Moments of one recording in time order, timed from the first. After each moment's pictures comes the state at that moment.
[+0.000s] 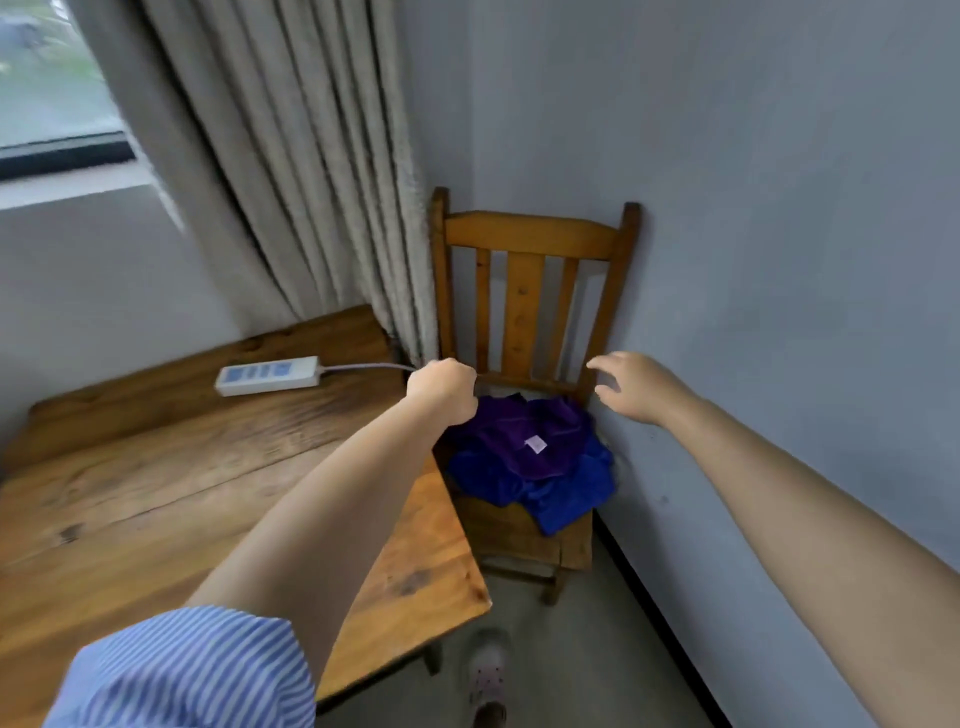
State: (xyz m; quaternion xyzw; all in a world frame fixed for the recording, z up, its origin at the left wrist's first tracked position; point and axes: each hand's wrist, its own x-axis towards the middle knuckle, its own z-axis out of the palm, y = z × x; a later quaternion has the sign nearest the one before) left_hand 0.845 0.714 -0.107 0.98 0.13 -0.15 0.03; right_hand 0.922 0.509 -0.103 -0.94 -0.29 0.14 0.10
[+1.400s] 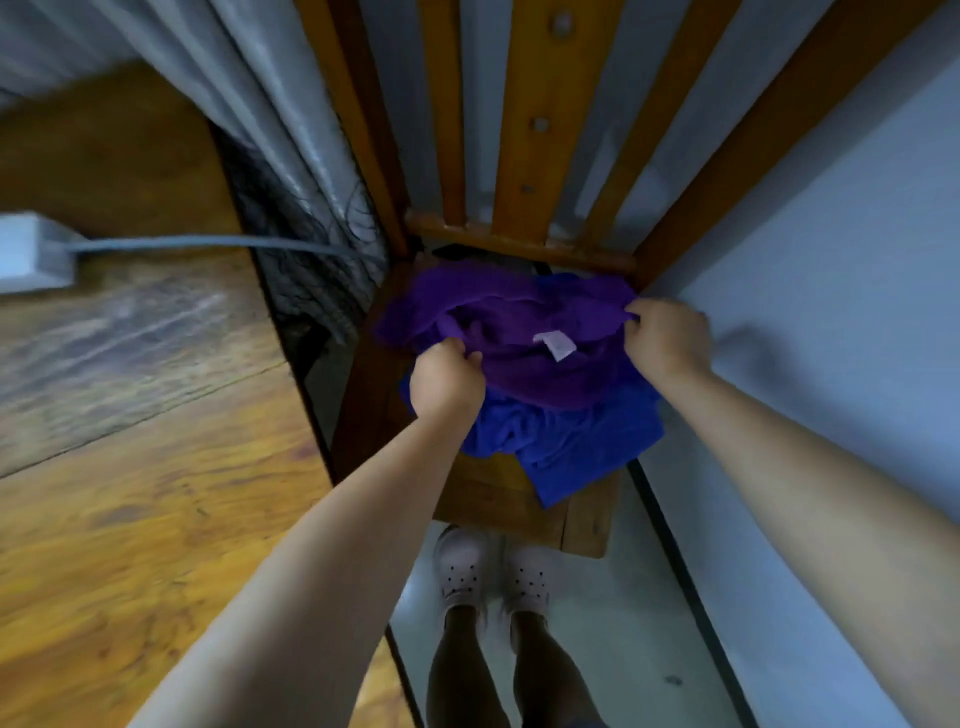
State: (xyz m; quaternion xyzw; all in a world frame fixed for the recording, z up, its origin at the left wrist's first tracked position) left_hand 1.018 0.730 -0.403 0.83 0.41 -0.15 0.36; right_hand 1.126 0.571 -0.404 -0.97 -0.14 0.18 0.05
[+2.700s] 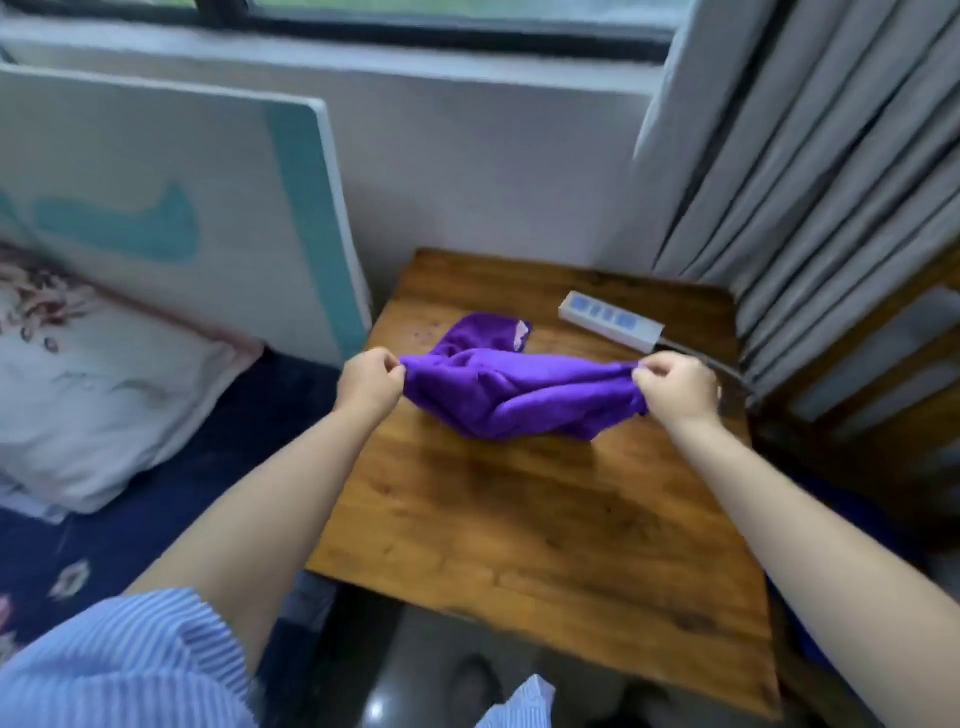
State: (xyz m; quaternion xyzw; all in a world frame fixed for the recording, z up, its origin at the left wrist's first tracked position) left_hand 0.515 1.040 -0.149 0.73 0.62 0.13 0.27; right_hand 0.752 0.880 -0.130 -0.88 -0.30 0.15 0.33
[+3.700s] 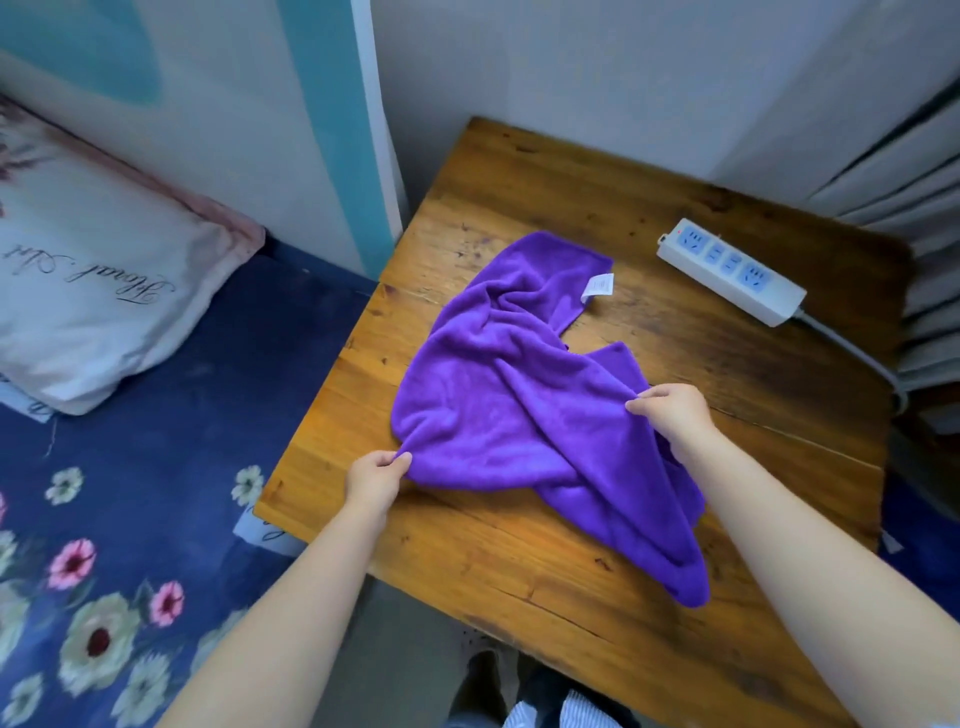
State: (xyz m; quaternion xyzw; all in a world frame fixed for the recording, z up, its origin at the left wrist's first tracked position) left_hand 0.455 1.025 -0.326 0.35 0.76 0.14 0.54; right_hand 0.747 0.986 -0.282 -0.87 -0.17 0.40 0.23
